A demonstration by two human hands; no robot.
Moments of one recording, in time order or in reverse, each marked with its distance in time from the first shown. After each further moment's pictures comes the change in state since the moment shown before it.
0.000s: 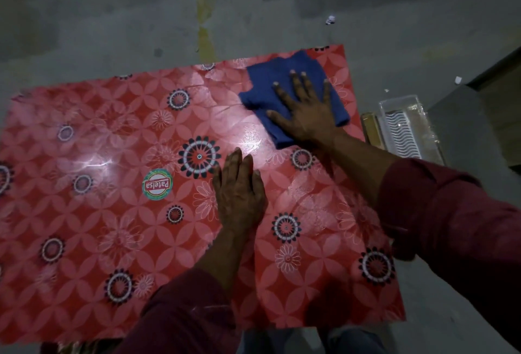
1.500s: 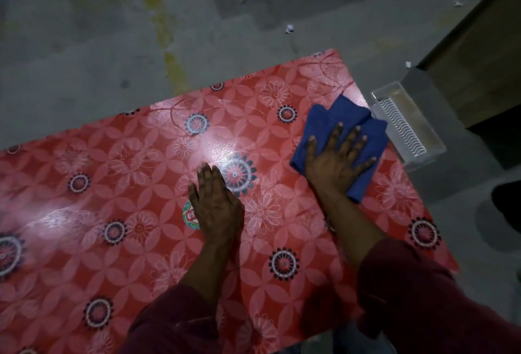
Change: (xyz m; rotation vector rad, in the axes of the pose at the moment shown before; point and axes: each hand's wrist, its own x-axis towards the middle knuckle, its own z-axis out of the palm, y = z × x) left_hand 0.051 -0.157 -0.039 -0.007 -0.137 0.095; right_hand -0.083 -0.132 0.023 0.027 0.217 1.032
